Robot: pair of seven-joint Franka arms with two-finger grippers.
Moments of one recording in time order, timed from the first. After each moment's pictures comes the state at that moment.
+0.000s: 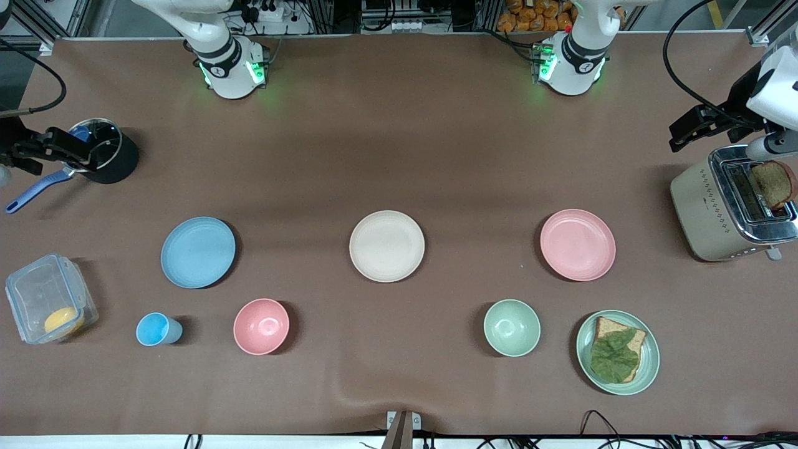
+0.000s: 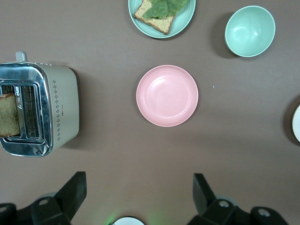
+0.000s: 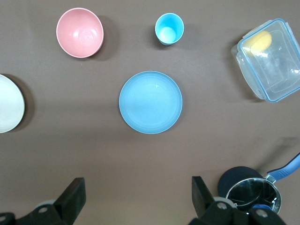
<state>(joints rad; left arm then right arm) -0.01 -0.03 -0.11 -1.55 0.04 1.47 -0.25 -0.10 0.03 0.05 -1.53 0.02 1.51 -0.08</state>
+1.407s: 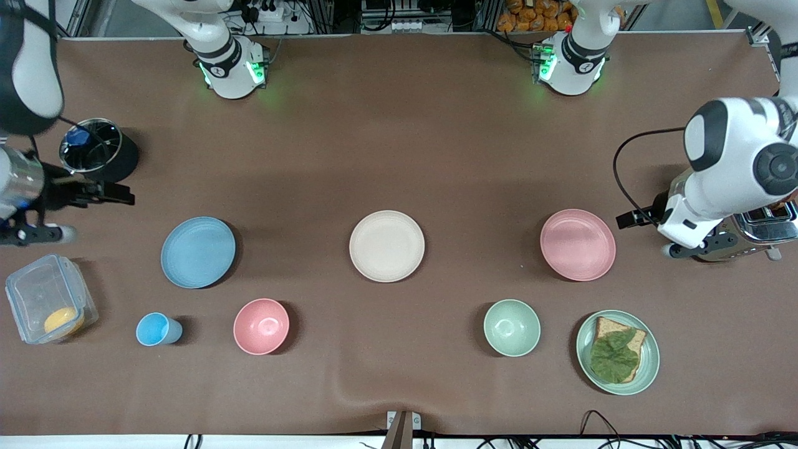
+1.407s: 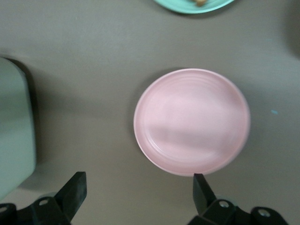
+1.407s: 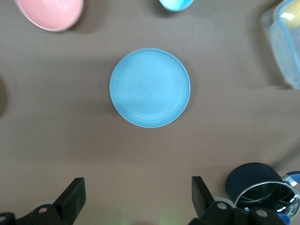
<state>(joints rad) 0.08 0.23 -0.09 -1.97 0.05 2.05 -0.24 -0.10 0.26 0.05 -1.53 0.01 1.52 -0.08</state>
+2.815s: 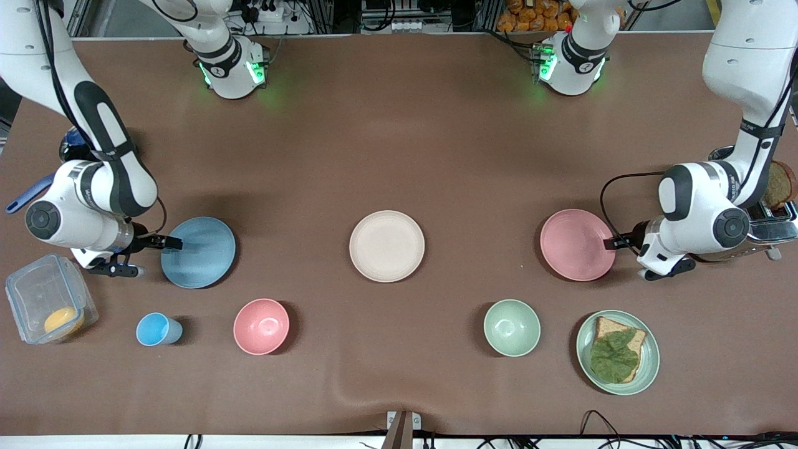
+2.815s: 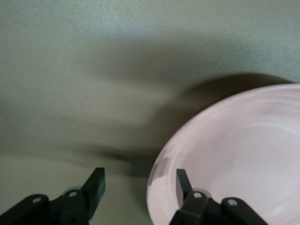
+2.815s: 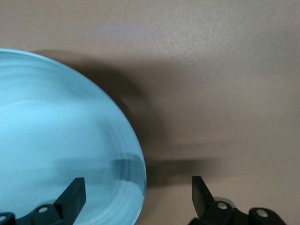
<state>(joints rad) 0.17 0.52 -0.10 -1.96 0.00 2.25 -0.18 -0.25 0.52 0.04 -1.99 -0.02 2.34 -0.08</state>
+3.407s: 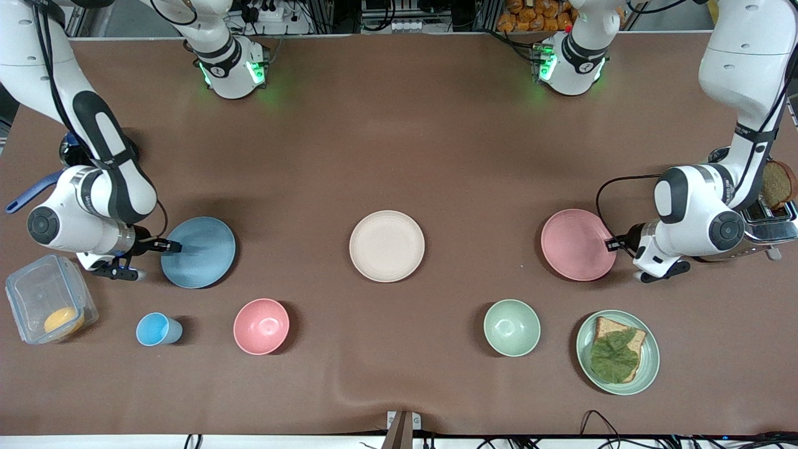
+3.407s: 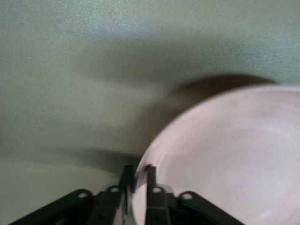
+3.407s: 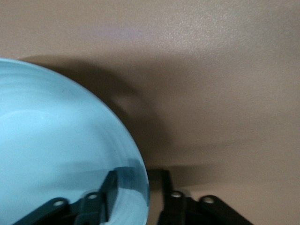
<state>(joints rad) 0.16 0.54 -0.11 -1.95 -0.01 2.25 -0.18 -0.25 0.55 0.04 -1.97 0.03 2.34 -0.08</state>
